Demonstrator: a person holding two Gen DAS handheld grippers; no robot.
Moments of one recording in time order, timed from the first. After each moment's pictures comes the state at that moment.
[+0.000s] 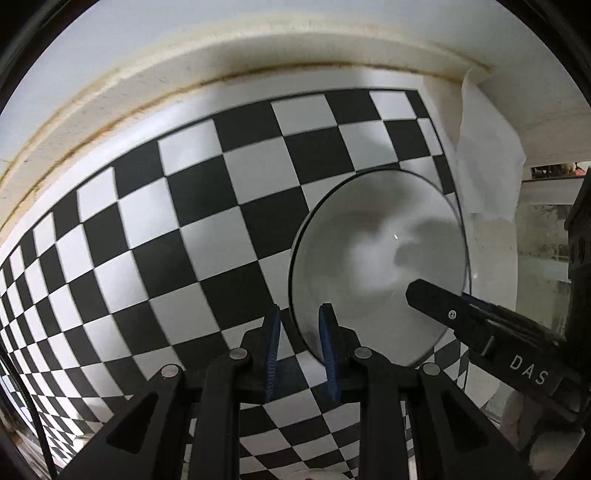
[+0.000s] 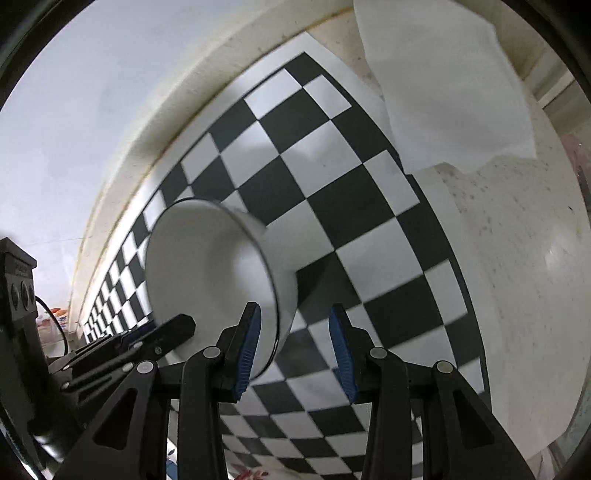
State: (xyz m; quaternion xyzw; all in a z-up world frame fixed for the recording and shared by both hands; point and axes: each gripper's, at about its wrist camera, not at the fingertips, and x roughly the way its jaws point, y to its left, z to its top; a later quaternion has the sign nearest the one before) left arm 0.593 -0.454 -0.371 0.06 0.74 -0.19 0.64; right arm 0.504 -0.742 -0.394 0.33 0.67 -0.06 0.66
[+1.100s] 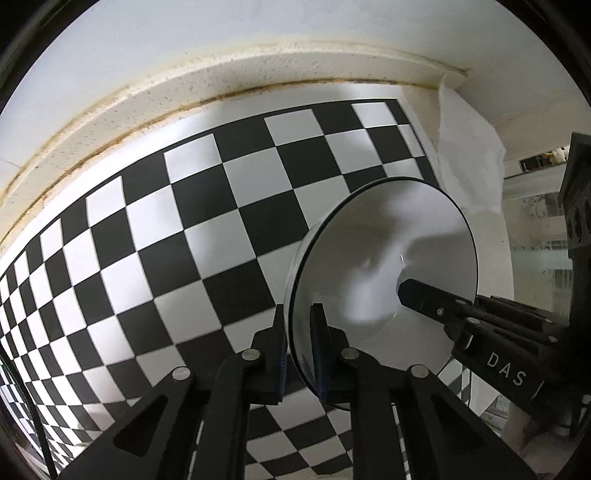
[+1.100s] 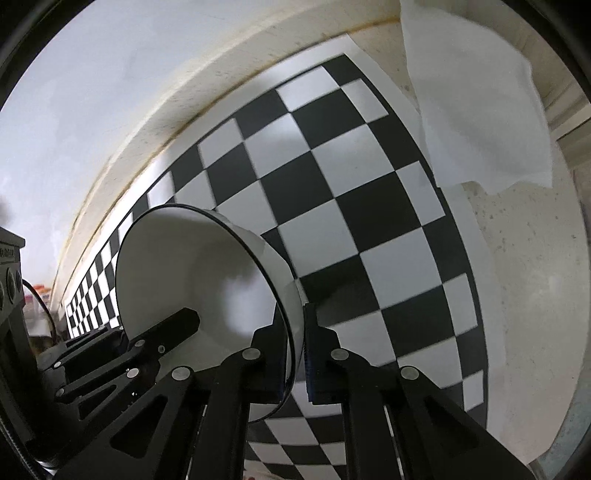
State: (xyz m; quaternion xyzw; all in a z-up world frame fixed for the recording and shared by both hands) left arm 0.570 -0.459 -0.345 0.06 0.70 -0.21 0.68; right arm 0.508 -0.705 -0.375 0.26 0.67 -0.05 0.70
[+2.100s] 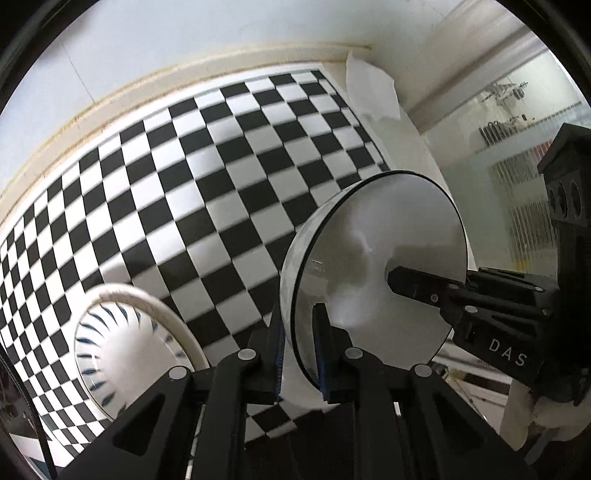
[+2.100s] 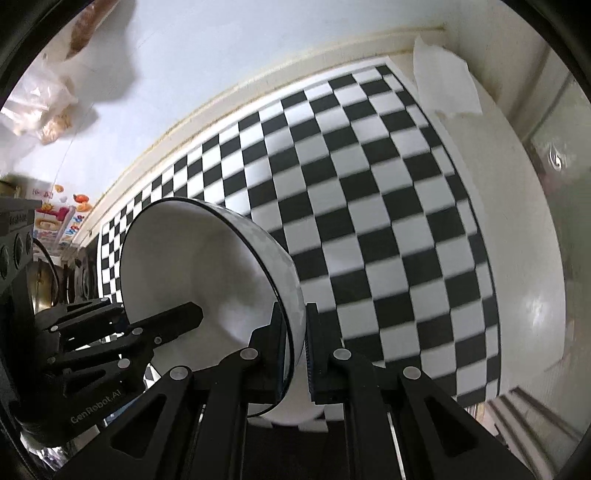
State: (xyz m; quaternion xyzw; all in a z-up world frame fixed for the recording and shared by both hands) left arm 0.399 -0.366 -0.246 0.07 0.67 -0.27 0.69; right arm 0.321 -0.605 -0.259 0.23 0.63 0.00 0.74
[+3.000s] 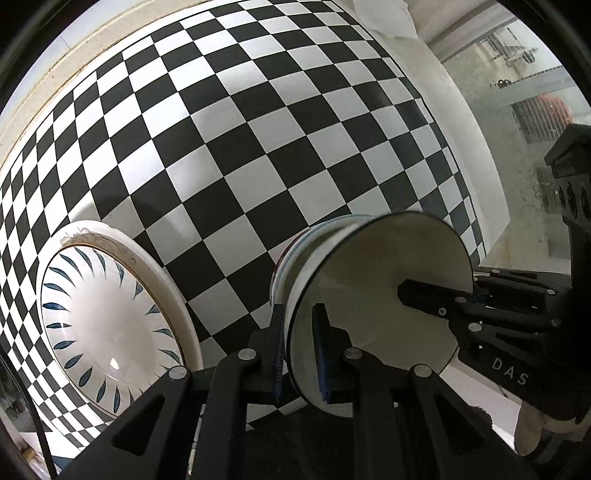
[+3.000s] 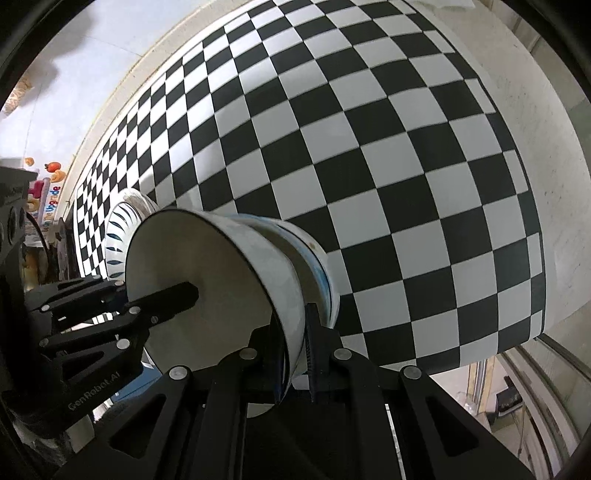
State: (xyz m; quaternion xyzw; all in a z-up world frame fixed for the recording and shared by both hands) left arm 0.363 -0.366 -0.322 0.12 0.72 -0.26 0.63; right arm 0.278 -0.581 -0.347 0.24 0.71 0.00 0.66
